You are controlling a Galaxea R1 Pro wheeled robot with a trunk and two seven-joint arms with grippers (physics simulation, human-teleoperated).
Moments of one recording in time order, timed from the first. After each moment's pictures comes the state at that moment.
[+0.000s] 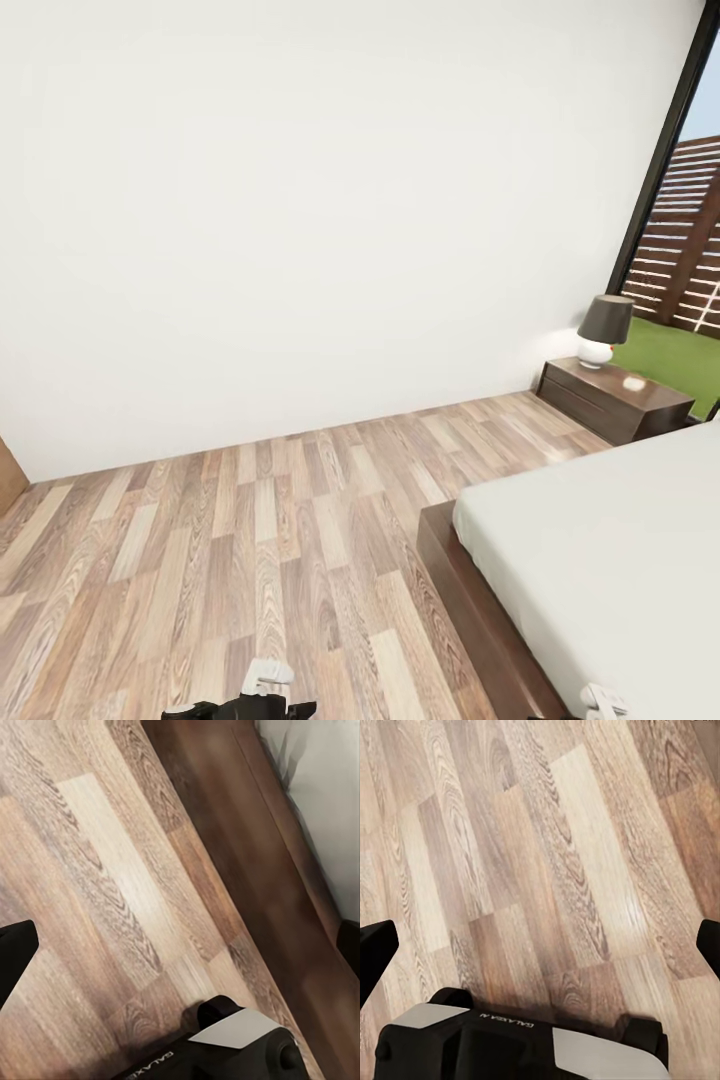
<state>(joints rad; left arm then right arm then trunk) -0.43 -0.02 0.33 -0.26 -0.29 0.08 -0.69 -0.44 -0.35 -0.14 -0.10 -0.09 0.14 0.80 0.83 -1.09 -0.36</state>
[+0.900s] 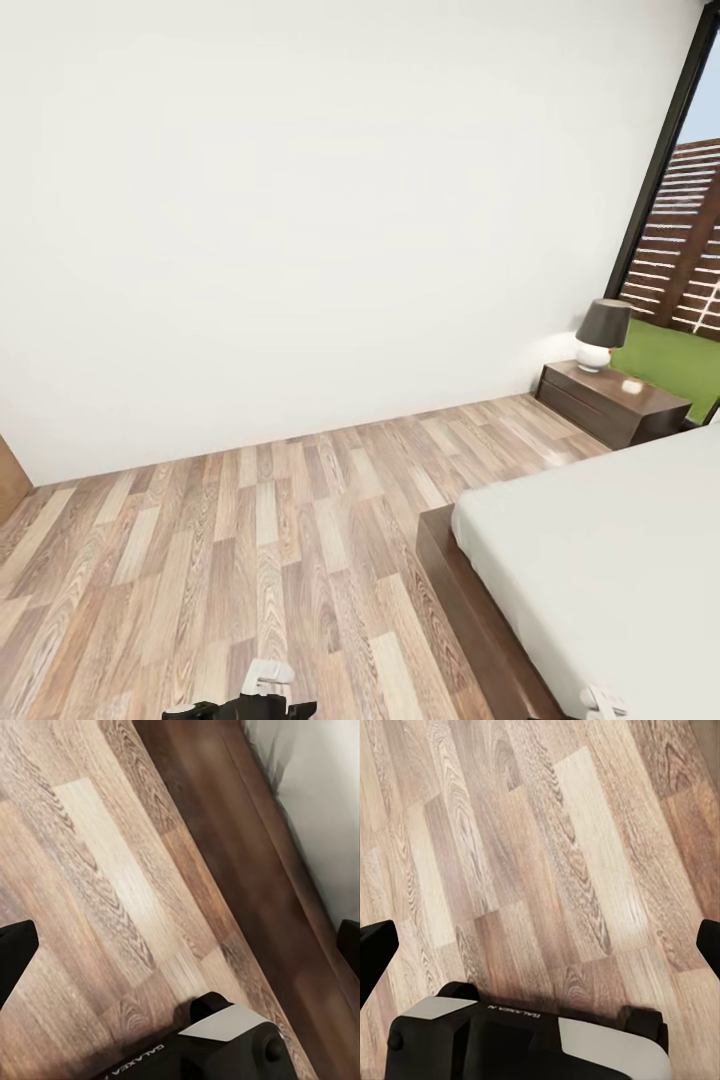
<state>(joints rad) -0.43 -0.02 0.33 -0.26 -0.29 0.08 -0.69 -0.44 -0.35 -0.14 -0.10 -0.09 0.14 0.79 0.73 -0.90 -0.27</state>
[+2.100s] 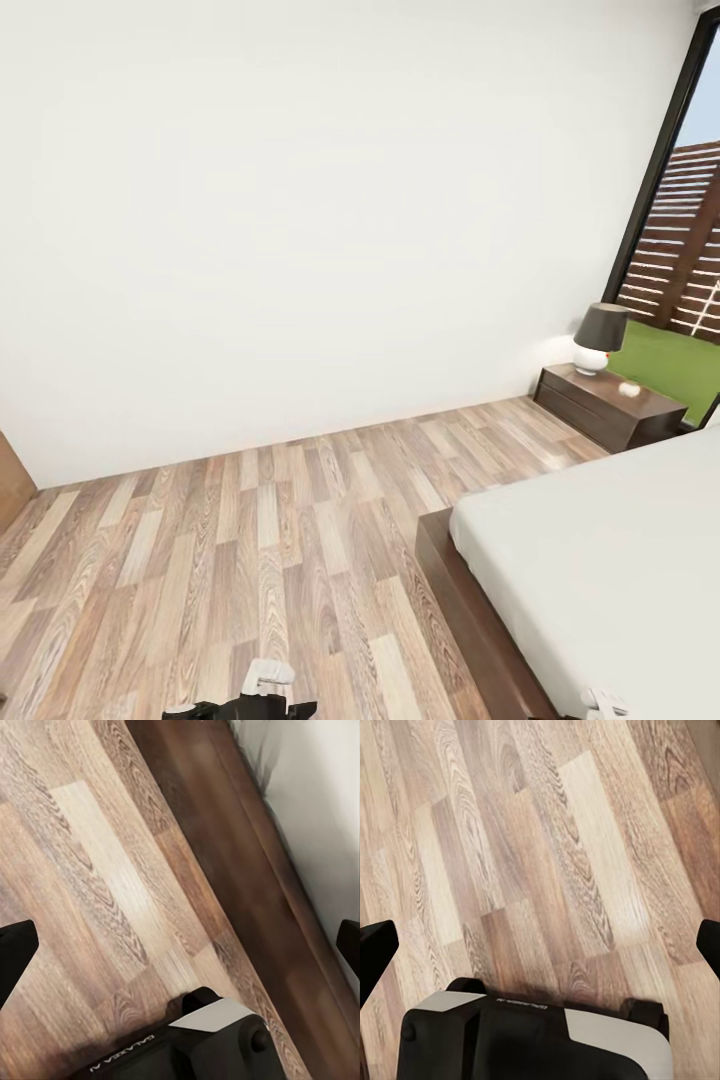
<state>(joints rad) -0.43 -0.02 0.33 -0.26 -0.29 0.08 -0.69 -0.44 -0.34 -0.14 -0.10 -0.09 0.14 0.79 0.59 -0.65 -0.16</state>
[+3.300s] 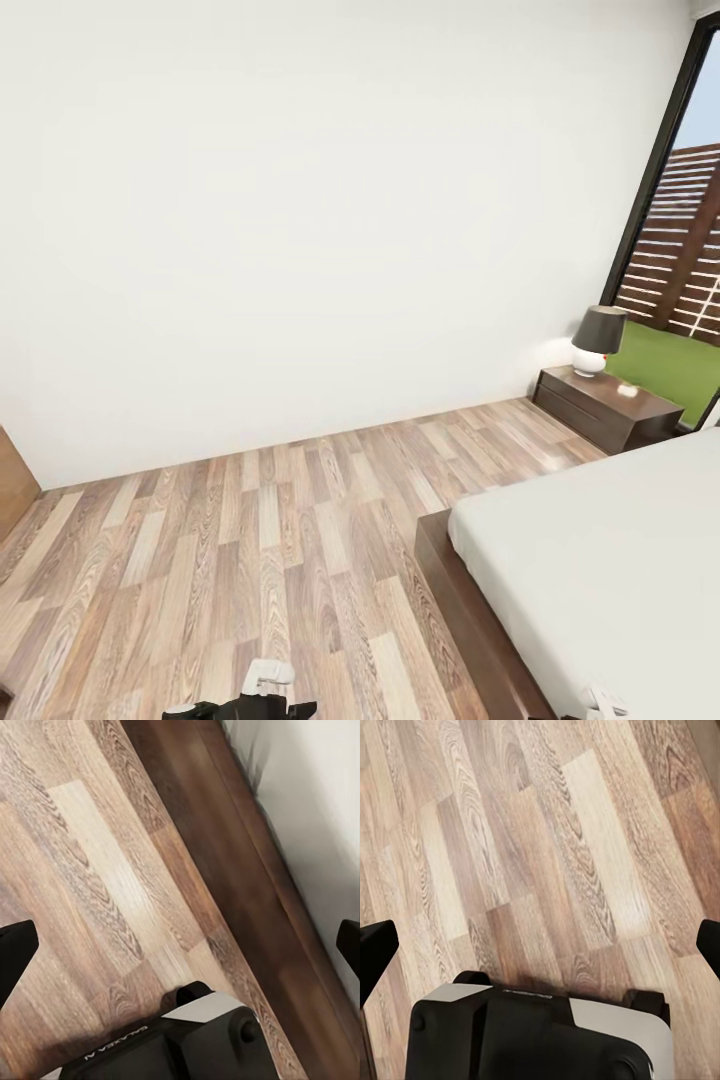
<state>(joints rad) -0.43 -0.02 0.33 -0.26 -0.29 0.08 -0.69 -0.44 -0.34 -0.14 -0.10 -0.09 0.14 0.79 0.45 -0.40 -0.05</state>
